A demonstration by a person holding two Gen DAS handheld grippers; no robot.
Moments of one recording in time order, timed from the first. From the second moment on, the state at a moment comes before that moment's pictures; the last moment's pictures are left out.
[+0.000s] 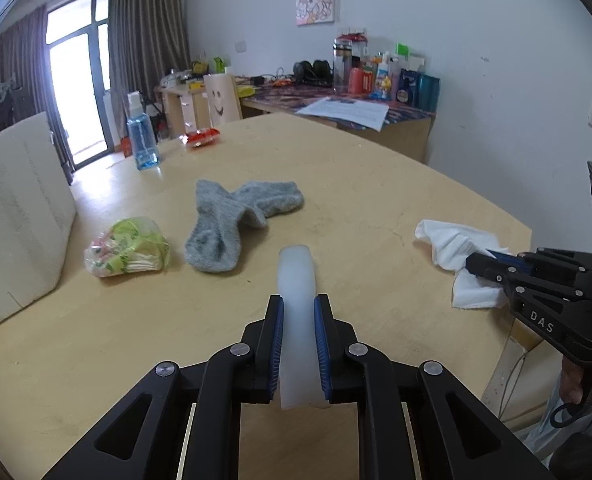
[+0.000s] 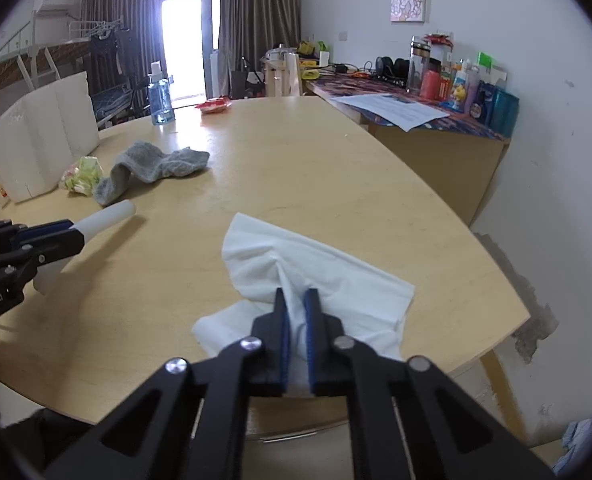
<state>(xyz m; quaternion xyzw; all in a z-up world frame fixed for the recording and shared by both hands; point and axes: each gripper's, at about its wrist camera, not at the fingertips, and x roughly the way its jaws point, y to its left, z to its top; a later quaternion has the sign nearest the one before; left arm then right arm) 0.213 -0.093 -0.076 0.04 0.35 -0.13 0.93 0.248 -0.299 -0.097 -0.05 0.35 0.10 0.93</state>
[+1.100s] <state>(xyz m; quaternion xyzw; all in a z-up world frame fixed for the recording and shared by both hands) 0.127 -0.002 0.013 0.03 0.20 -0.04 0.98 0.188 -0.229 -0.006 -0.01 0.21 0.21 0.96</state>
